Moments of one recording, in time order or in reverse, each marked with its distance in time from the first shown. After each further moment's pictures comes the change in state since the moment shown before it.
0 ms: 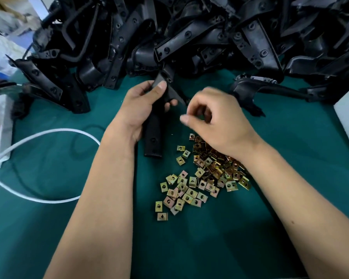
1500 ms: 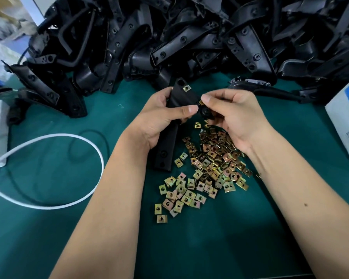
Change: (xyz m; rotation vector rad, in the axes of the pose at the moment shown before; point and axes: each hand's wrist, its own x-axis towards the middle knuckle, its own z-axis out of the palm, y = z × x) left_hand -0.008 -0.011 0.026 0.195 -0.246 -0.017; right_hand 0.006 0.021 -0.014 0.856 0.193 0.559
